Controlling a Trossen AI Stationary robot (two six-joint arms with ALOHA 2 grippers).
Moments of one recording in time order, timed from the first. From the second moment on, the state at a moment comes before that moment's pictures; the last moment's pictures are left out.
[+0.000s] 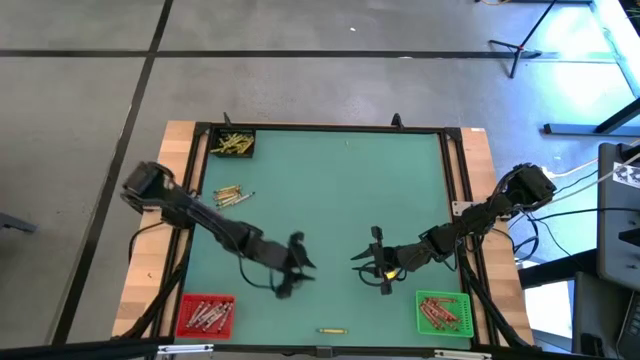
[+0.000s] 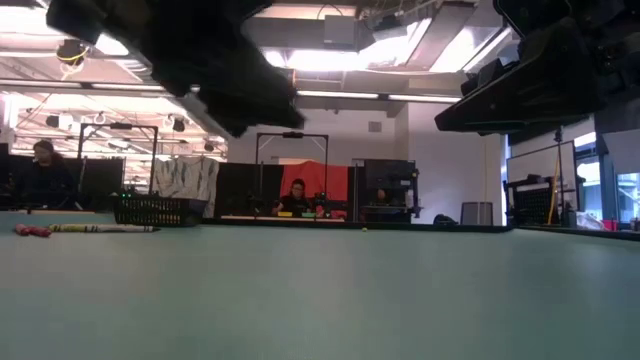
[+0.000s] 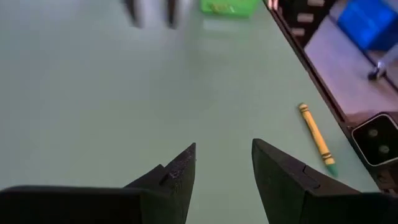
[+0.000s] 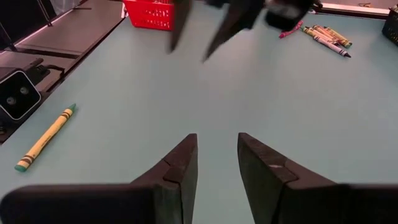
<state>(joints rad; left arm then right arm) -0.42 1.71 0.84 0.32 -0.16 -0.30 0.53 1.53 0.52 0.60 0.36 0.11</state>
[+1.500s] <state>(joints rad) -0.54 2.41 1.87 -0.40 -0.06 -0.46 0.53 1.53 0.52 0.48 0.24 0.45</state>
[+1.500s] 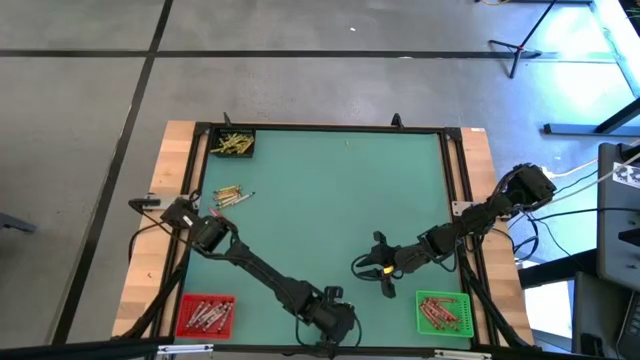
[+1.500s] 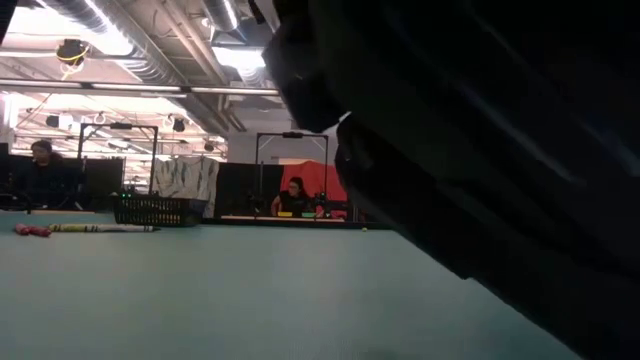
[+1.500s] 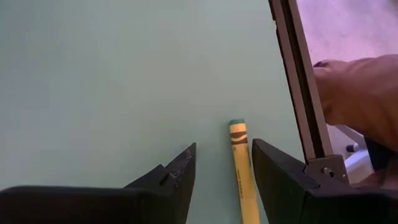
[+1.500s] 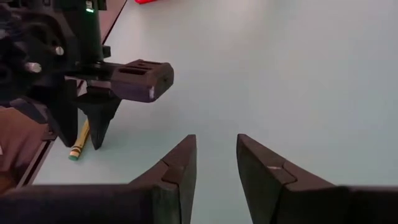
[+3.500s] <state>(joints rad) -0.53 1.95 1.83 -1.26 -0.63 -0.28 0.53 1.53 0.52 0.56 0.46 0.34</state>
